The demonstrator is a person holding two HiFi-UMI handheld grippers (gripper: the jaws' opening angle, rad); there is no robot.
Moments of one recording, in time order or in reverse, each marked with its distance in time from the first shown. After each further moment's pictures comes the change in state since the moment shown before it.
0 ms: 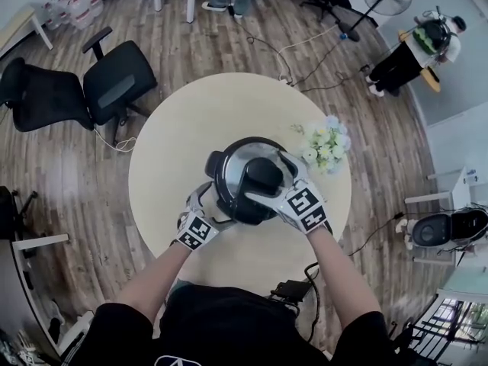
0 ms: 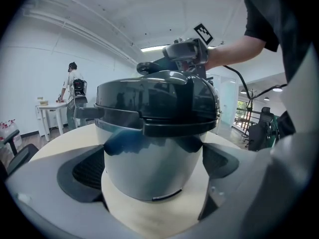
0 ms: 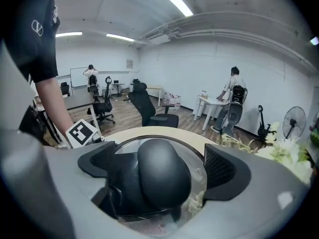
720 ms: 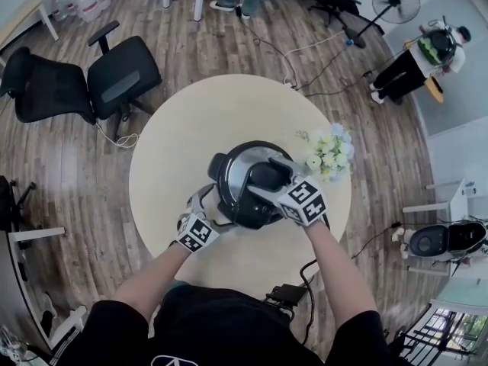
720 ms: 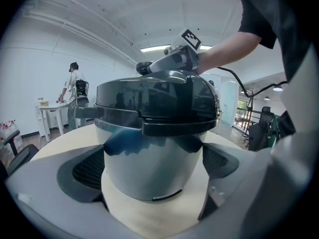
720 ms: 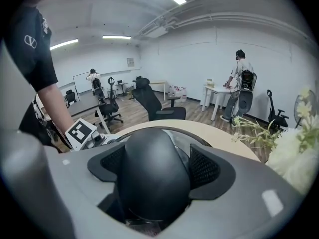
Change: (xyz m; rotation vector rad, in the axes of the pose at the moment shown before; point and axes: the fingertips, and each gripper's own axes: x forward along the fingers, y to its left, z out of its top) left arm 0.004 -0.001 -0.014 -0.008 0.009 -0.001; right arm 0.031 -0.006 -0.019 0.083 0.055 0.123
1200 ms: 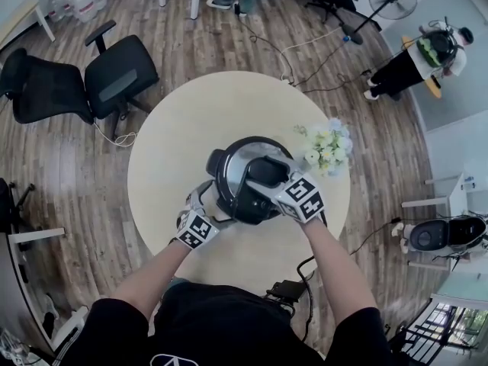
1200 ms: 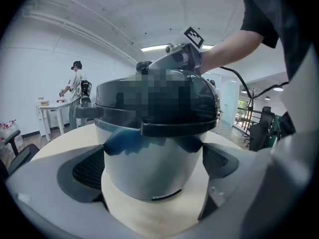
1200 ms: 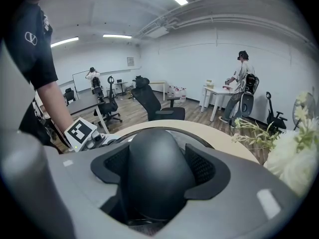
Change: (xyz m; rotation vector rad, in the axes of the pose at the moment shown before) left arm 0.000 0.000 0.007 -0.001 0.001 0.010; right arm -0.005 0.003 0.005 -0.018 -0.002 -0.018
